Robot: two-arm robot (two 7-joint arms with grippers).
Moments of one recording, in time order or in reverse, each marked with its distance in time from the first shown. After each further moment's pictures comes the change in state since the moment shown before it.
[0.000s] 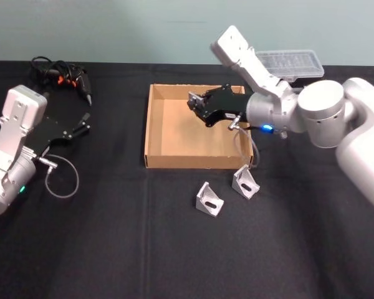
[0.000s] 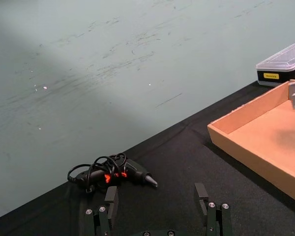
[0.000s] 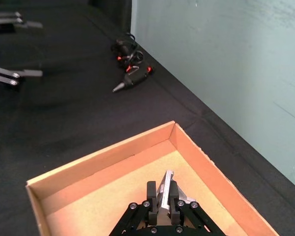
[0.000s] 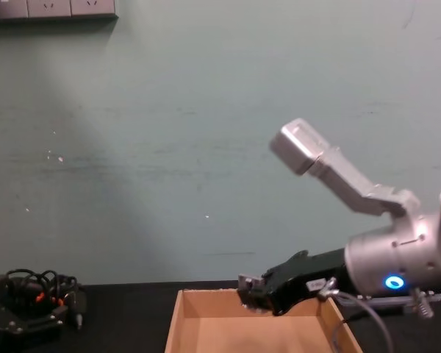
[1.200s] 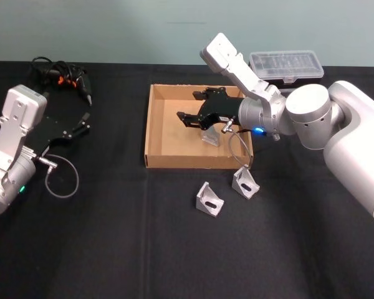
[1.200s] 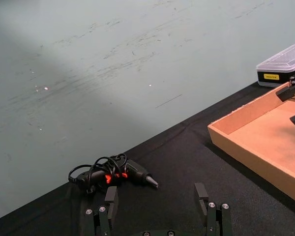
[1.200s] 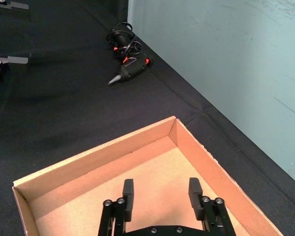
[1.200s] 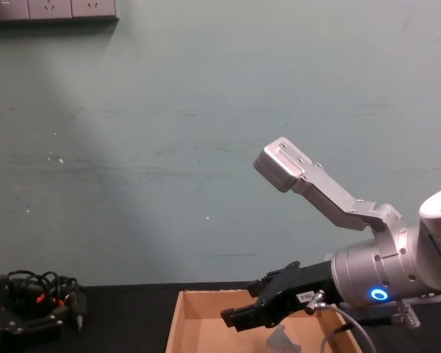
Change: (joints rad) left arm 0.000 0.000 0.000 0.000 0.000 0.000 0.000; right arm 0.023 -0.052 -0.009 0.091 -0.046 -0.022 -0.024
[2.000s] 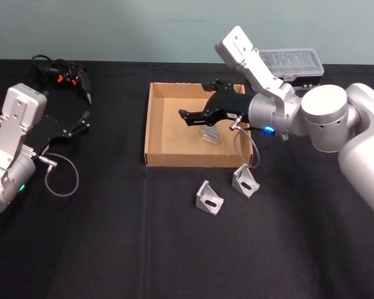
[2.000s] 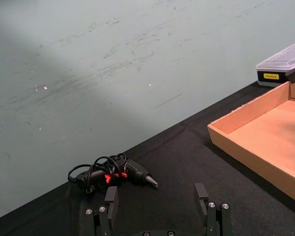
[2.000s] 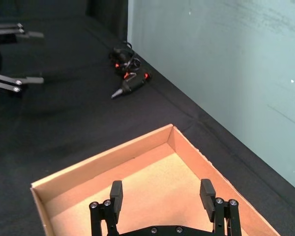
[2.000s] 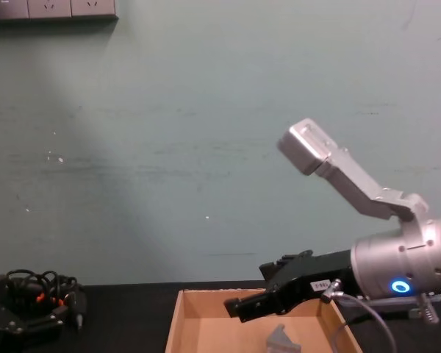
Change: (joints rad) left arm 0.000 0.000 0.000 0.000 0.000 0.000 0.000; right arm -0.073 0.050 0.068 -0.131 0.024 0.012 0.019
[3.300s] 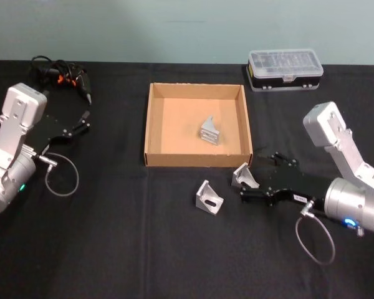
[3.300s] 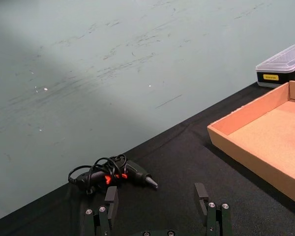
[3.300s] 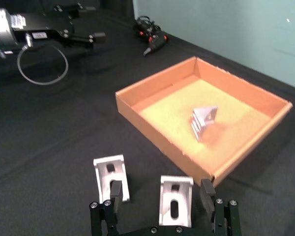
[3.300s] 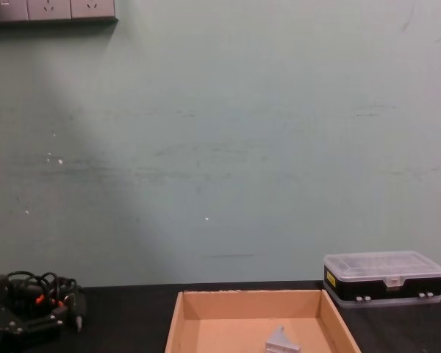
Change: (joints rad) left arm 0.000 0.000 0.000 0.000 0.000 0.000 0.000; right arm -0.579 0.392 0.198 -0.674 0.242 0.122 -0.089
